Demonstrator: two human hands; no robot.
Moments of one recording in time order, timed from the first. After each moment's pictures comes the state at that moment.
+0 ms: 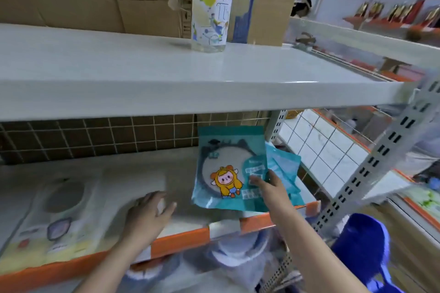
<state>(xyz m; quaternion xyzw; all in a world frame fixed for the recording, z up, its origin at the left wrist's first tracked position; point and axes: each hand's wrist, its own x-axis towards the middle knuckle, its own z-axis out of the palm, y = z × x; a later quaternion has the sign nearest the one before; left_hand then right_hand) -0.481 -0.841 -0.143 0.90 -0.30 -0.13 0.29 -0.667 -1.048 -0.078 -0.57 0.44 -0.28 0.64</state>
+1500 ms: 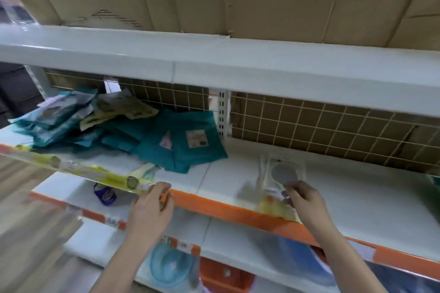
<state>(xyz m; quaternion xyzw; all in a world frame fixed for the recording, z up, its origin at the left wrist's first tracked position) -0.368 -0.392 -0.095 0.94 -0.08 0.09 0.32 -0.443 -0.717 -0.107 -0.78 0.25 -0.14 0.55</state>
